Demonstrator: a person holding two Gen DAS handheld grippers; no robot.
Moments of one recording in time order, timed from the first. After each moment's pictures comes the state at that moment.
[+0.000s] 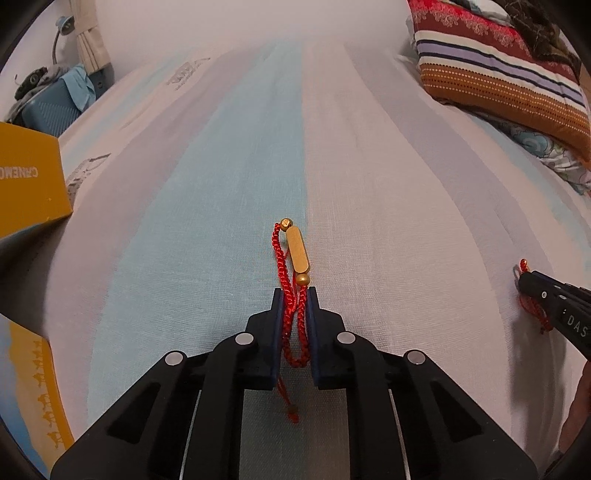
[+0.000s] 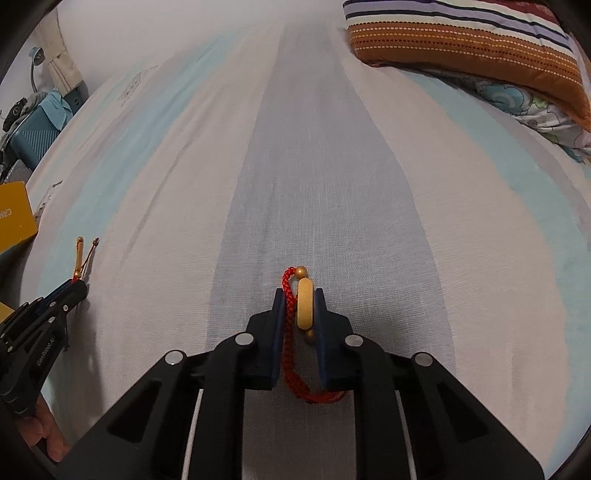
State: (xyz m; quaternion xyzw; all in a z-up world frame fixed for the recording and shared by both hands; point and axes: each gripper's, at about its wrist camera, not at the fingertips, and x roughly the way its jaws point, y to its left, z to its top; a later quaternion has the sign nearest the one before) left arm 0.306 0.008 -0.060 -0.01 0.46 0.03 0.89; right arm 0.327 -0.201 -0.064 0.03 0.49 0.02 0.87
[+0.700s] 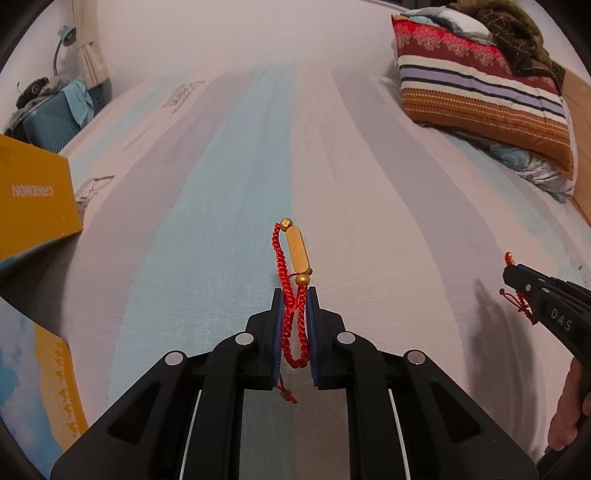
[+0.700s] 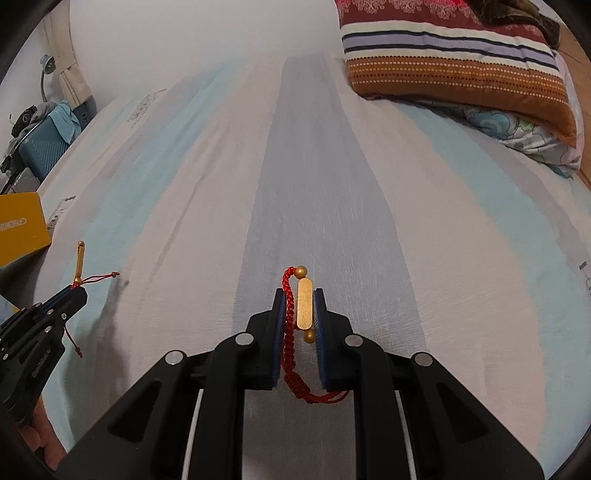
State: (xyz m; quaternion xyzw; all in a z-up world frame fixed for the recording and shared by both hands) left arm 0.281 0.002 -0.020 -0.01 0.43 0.01 0.90; right arm 0.303 -0.198 -0.021 0.03 0.45 0.02 0.89
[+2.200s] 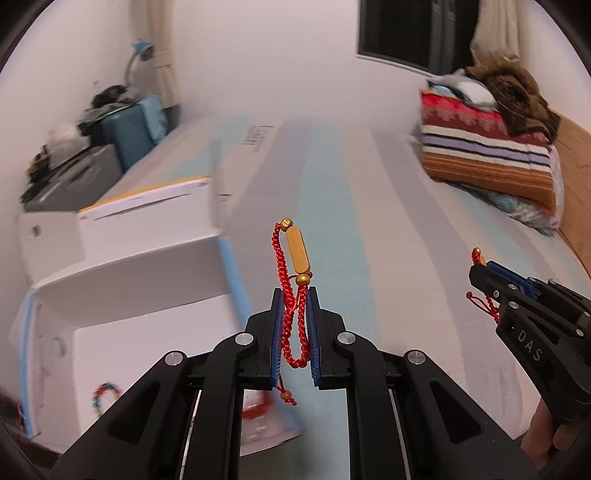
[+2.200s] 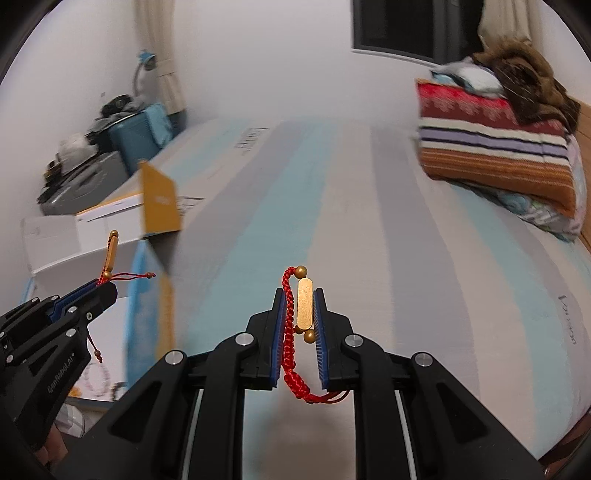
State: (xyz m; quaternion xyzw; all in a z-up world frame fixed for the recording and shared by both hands) left arm 0.080 0.122 0.114 -0.04 0.36 0.07 0.93; right arm 0.115 -0.015 0.113 -0.03 0.35 0.12 0.93
